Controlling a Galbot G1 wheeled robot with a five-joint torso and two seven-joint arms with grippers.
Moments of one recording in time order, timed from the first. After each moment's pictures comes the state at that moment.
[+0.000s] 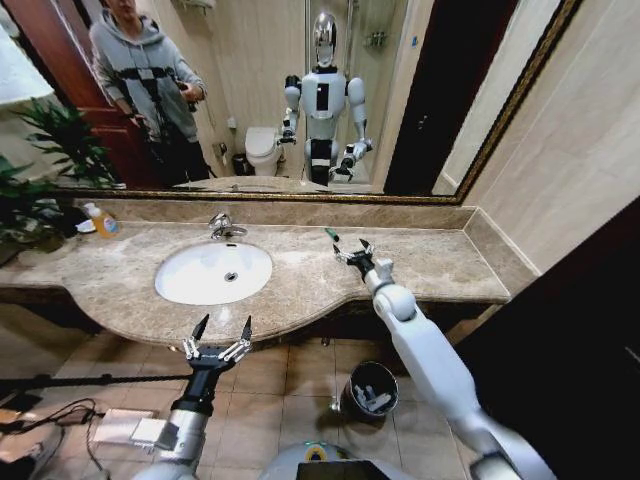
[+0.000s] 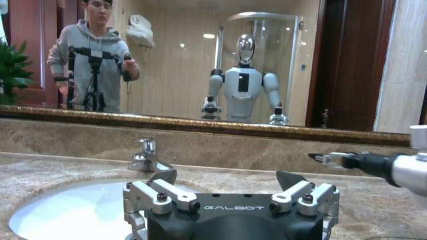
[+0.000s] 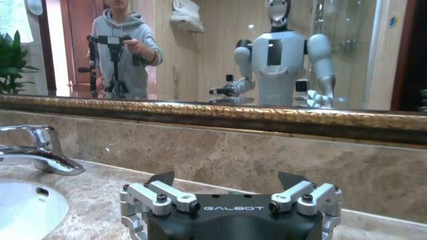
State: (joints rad) left arm 1.93 -1.44 -0.60 -2.42 -0.21 -0.08 0.08; right arm -0.67 1.28 0.16 1.52 0.36 -0.22 0.03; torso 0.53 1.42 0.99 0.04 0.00
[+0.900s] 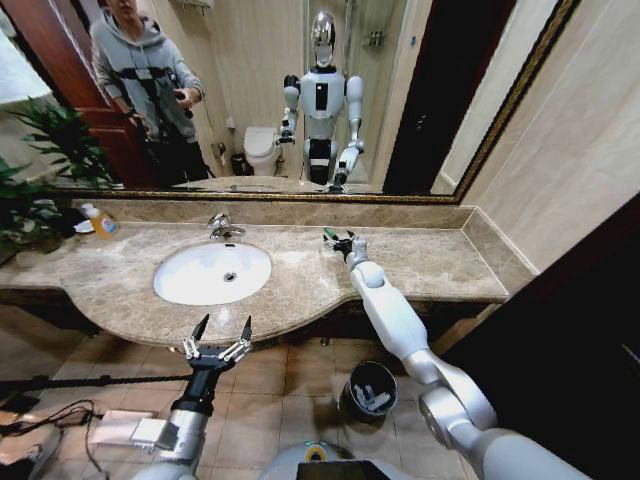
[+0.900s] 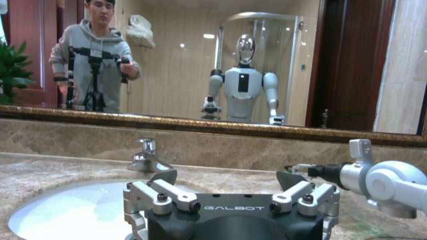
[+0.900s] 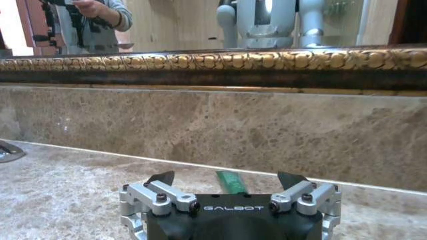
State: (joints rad) left arm 1.93 -1.44 -0.60 -2.42 -0.21 -0.08 0.08; right arm -0.41 1.46 0.17 1.00 0.28 -0.14 0.00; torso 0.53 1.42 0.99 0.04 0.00
